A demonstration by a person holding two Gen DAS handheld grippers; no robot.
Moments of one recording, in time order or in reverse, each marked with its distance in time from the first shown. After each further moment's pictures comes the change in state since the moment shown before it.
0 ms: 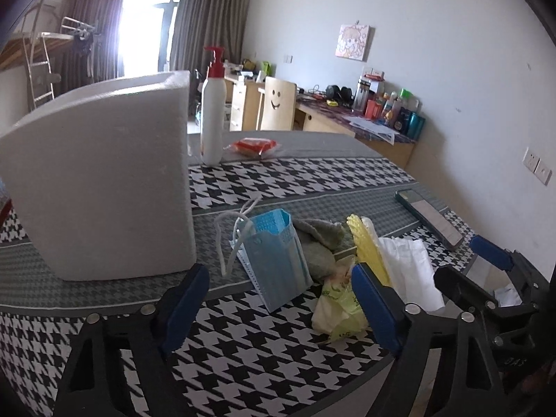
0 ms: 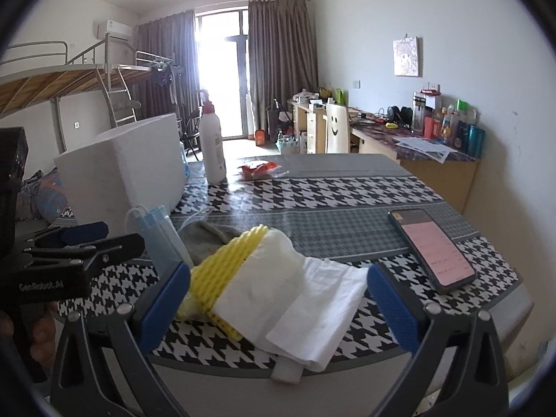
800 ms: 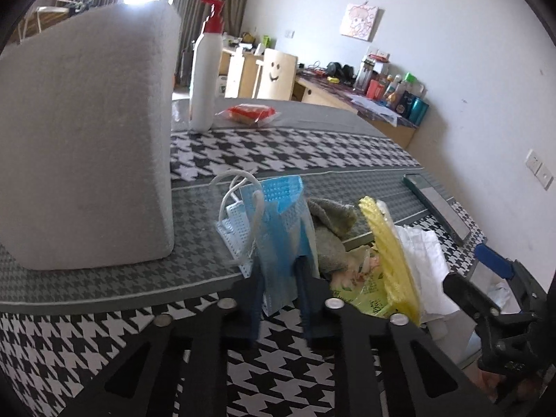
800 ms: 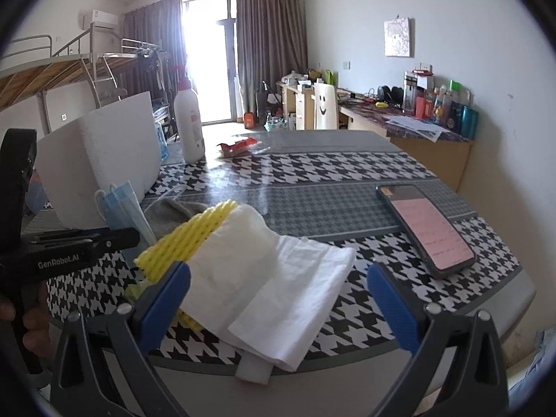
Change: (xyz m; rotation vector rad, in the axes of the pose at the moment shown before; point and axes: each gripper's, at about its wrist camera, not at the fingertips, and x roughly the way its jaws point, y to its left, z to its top) left arm 0.047 0.002 0.002 -0.045 0.098 -0.060; right arm 0.024 -0.021 -0.010 0.026 0.083 -0.038
